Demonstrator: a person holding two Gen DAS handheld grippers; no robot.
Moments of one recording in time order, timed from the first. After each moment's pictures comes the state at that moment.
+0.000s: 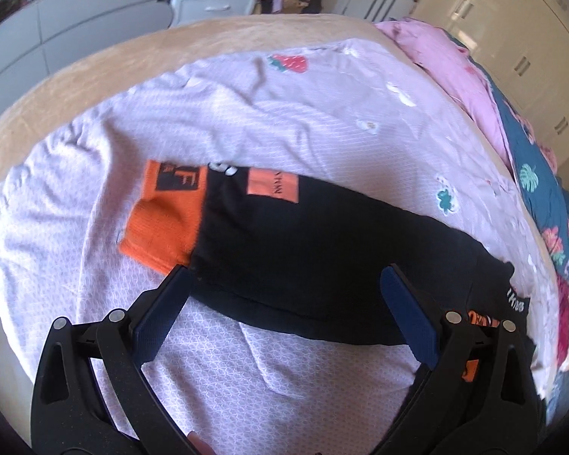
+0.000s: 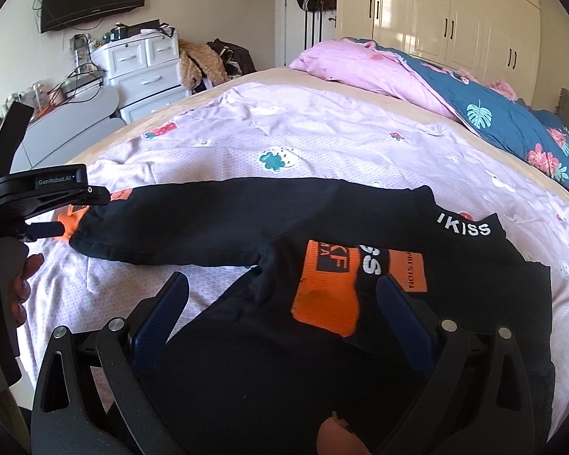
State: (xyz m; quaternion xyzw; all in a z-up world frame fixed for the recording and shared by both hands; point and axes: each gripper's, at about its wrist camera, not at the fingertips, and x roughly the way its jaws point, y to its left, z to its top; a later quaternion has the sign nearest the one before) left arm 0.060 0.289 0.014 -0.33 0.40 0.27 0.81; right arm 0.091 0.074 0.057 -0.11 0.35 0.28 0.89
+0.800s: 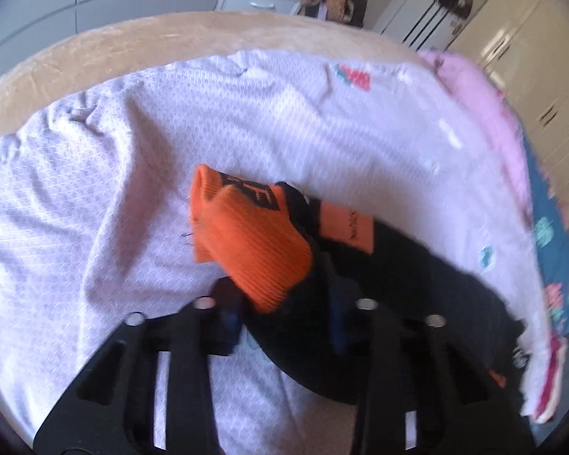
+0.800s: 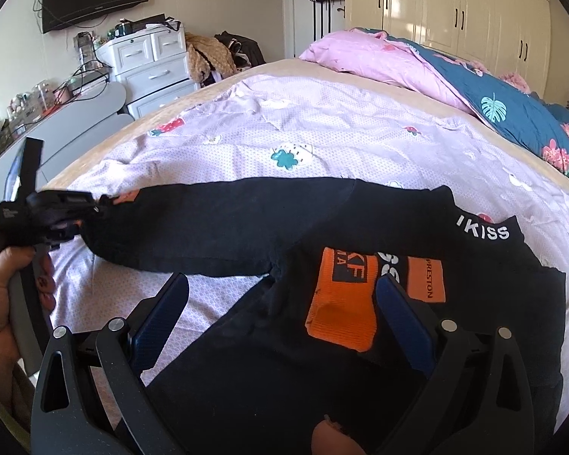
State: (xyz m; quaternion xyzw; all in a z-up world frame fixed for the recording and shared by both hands) left arm 0.055 0.345 -0.015 -0.38 0.35 0.31 0.79; right arm 0.106 0.086 0.054 -0.11 0.37 0.29 0.87
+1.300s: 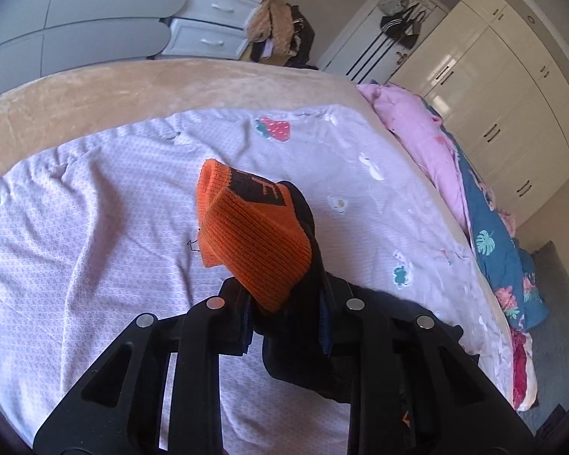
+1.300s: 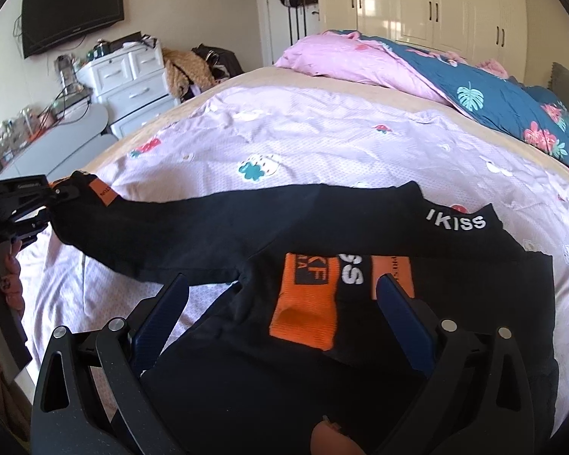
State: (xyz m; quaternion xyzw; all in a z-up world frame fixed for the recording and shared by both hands) left arm 0.042 0.312 0.048 -0.38 0.26 0.25 0.85; right arm 0.118 0.052 0.067 -0.07 0.37 0.27 0.89
